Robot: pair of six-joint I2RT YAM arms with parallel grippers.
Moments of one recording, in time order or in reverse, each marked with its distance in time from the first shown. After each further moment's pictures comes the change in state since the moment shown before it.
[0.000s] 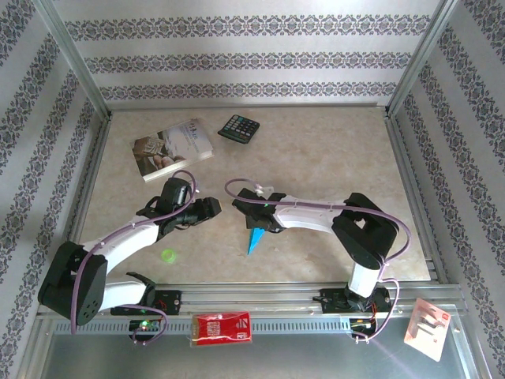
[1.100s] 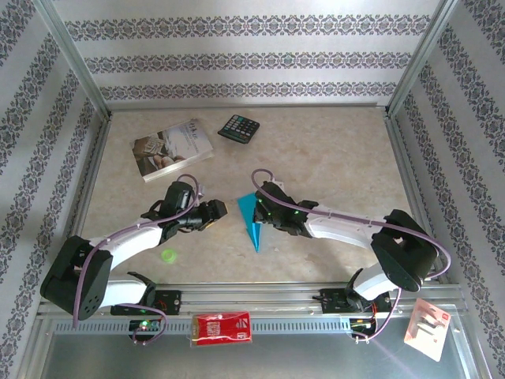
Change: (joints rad) left arm -0.048 0.034 -0.050 0.130 0.080 -0.139; right arm -0.083 -0.281 -0.273 0.459 -0.261 0.010
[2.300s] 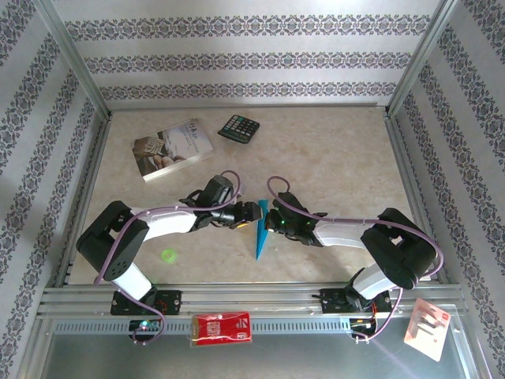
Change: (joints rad) left arm -0.230 0.343 0.274 0.046 0.047 0.018; right arm -0.100 0.017 -0.245 0.264 -0.146 0.086
